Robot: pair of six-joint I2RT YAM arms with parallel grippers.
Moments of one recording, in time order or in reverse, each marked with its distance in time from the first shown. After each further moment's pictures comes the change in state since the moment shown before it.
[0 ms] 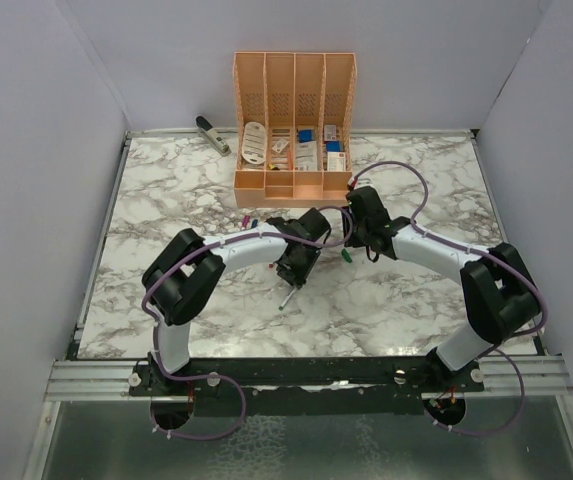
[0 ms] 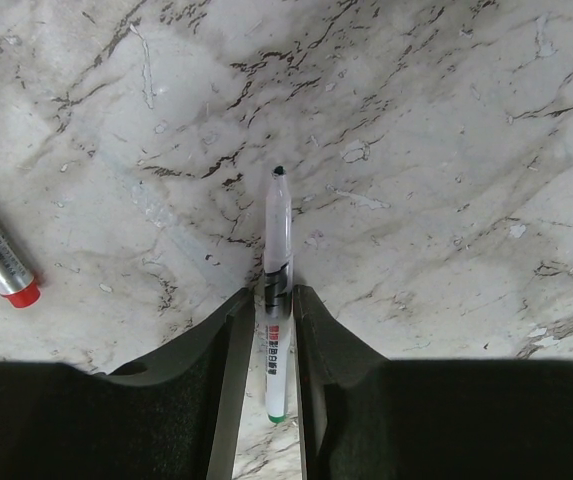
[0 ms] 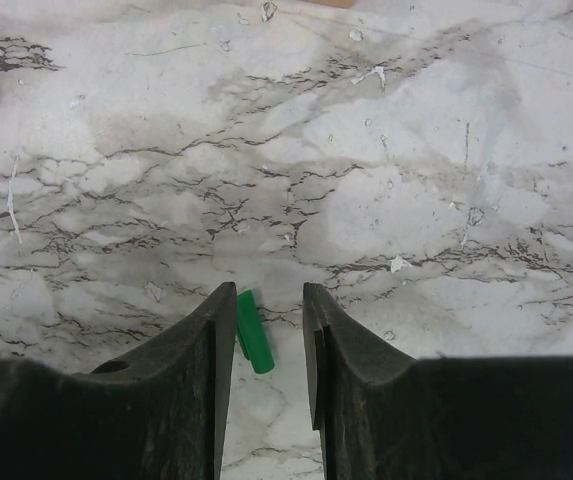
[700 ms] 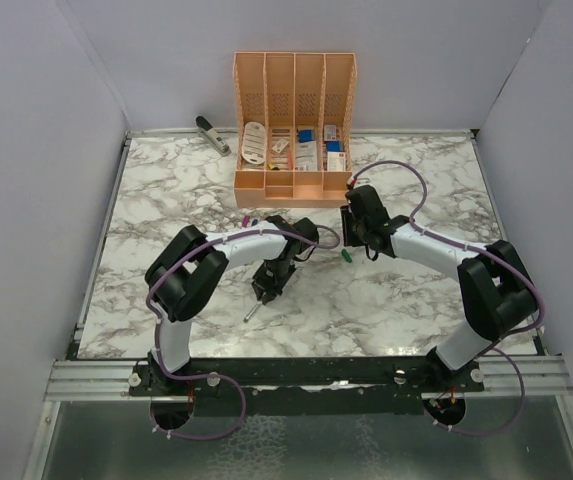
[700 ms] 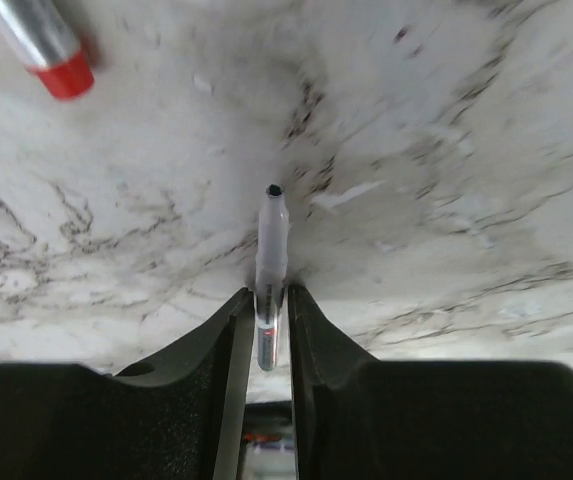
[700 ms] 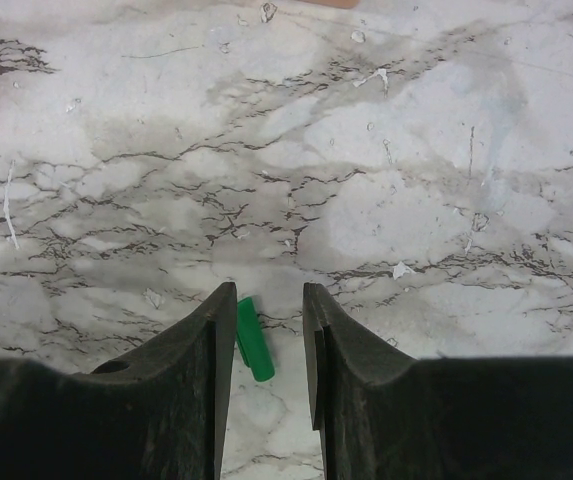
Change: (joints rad) left arm 0.016 0.010 0.008 -0.273 -0.072 0.043; right arm -0.006 0.023 0.014 0.000 -0.008 0.000
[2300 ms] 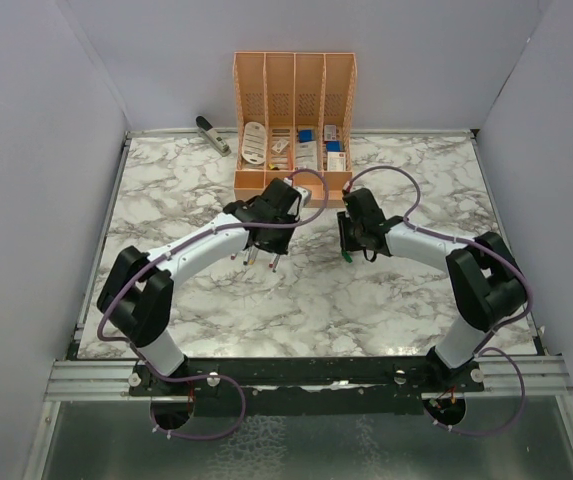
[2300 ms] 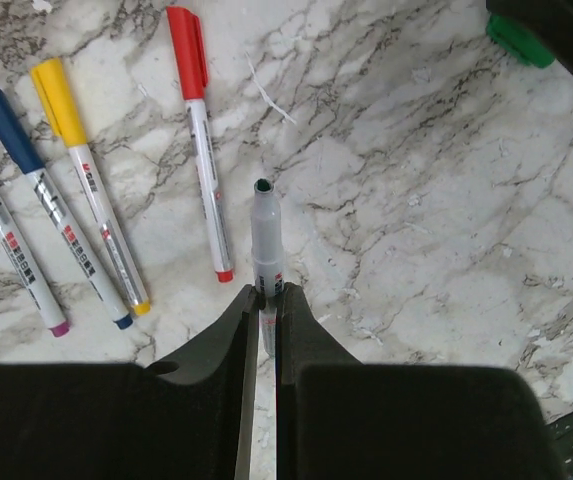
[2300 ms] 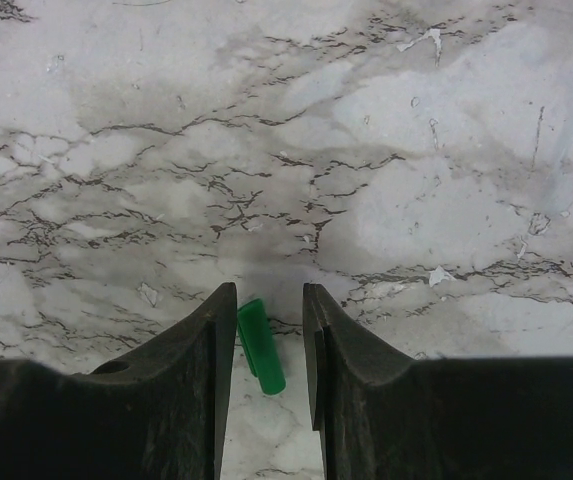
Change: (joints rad) left arm 0.105 -0.272 -0.034 0.355 0.024 0.075; right arm -0.007 0.071 0.000 0.012 -0.067 -0.013
